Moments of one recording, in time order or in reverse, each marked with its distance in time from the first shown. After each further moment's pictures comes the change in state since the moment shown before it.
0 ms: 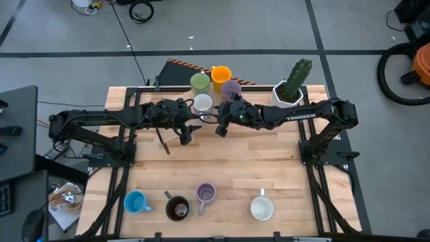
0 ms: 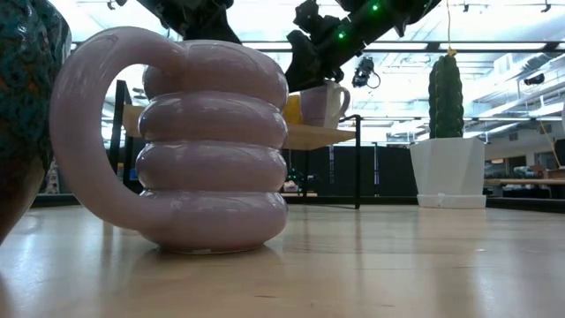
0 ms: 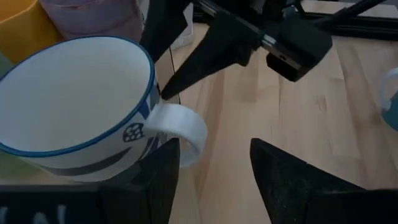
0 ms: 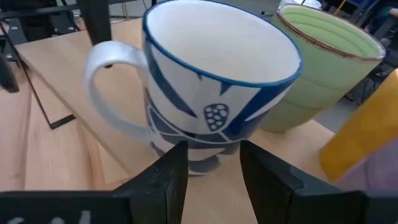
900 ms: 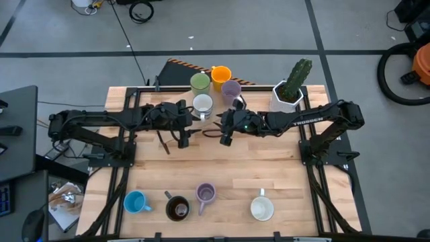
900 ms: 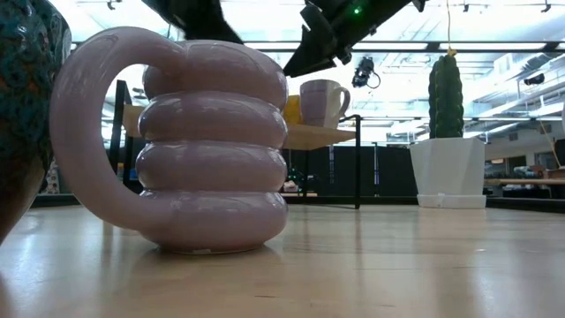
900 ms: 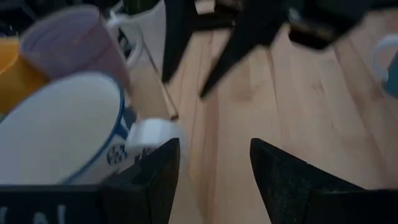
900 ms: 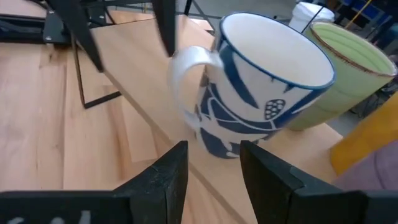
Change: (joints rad) left arm -0.041 0.005 0.000 0.023 -0.007 0.183; right arm 0.121 -0.061 0.001 -0.108 0.074 -0.024
